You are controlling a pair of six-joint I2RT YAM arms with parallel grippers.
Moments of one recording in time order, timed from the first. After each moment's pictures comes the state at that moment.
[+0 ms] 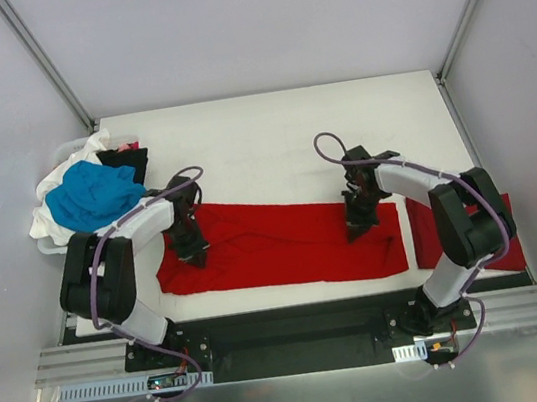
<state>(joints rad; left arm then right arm) -0.29 1.54 0.89 -0.88 0.06 -0.62 0.39 1.64 0.97 -0.82 -0.21 0.51</state>
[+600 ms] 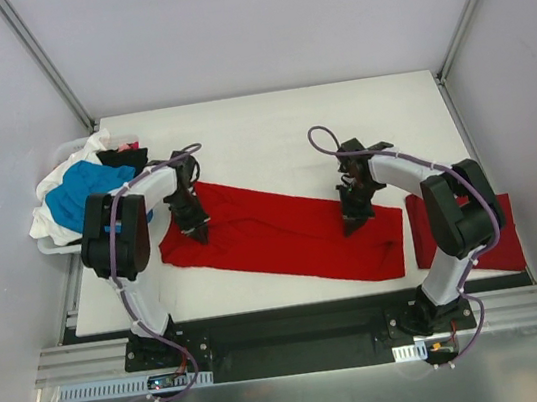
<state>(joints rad) -0.21 1.87 1.19 -0.93 0.11 -0.58 0.39 1.74 1.10 -0.89 -0.22 0.45</state>
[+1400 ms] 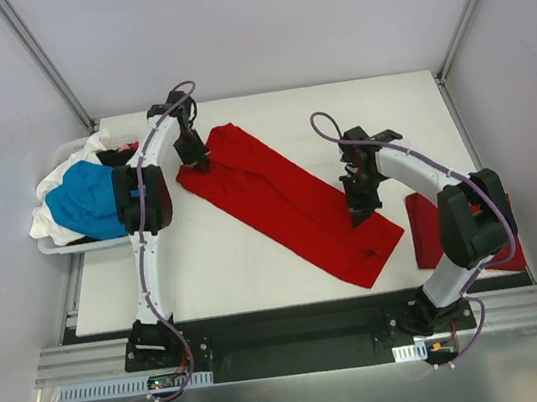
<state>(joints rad) -0.16 2.45 2.21 -1.10 0.12 -0.55 0.39 1.66 1.20 -1.05 -0.15 0.39</state>
